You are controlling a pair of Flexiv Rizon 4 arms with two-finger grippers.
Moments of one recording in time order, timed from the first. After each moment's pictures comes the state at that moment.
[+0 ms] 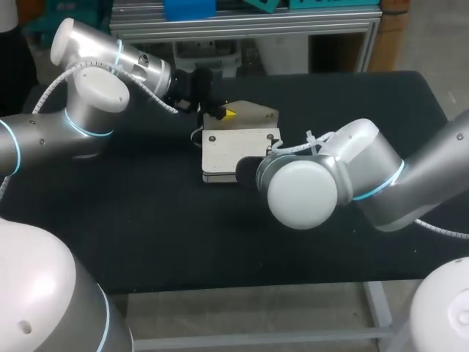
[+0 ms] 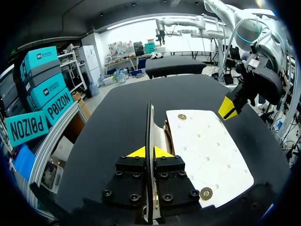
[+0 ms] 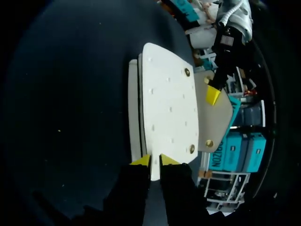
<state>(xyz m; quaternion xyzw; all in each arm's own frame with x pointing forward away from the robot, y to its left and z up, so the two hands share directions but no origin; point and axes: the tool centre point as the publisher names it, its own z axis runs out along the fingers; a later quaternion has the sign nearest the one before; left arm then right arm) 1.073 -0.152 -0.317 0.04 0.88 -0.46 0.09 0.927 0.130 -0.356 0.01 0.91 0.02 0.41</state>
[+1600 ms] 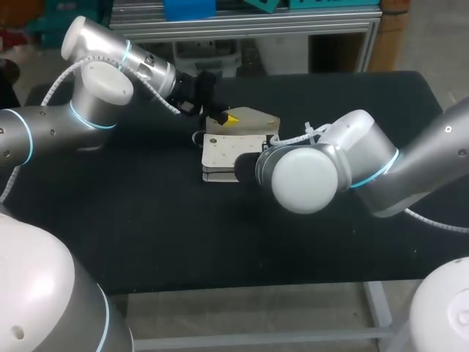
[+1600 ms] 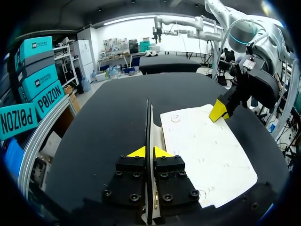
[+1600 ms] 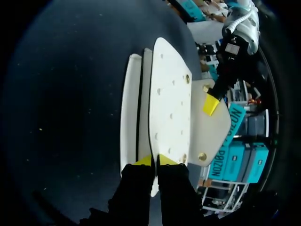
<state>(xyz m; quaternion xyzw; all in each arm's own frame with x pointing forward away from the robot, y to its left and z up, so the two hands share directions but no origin) 1.078 -0.156 -0.343 0.04 0.89 -0.45 0.05 0.954 0.138 -0.372 -0.03 0.91 0.02 0.40</state>
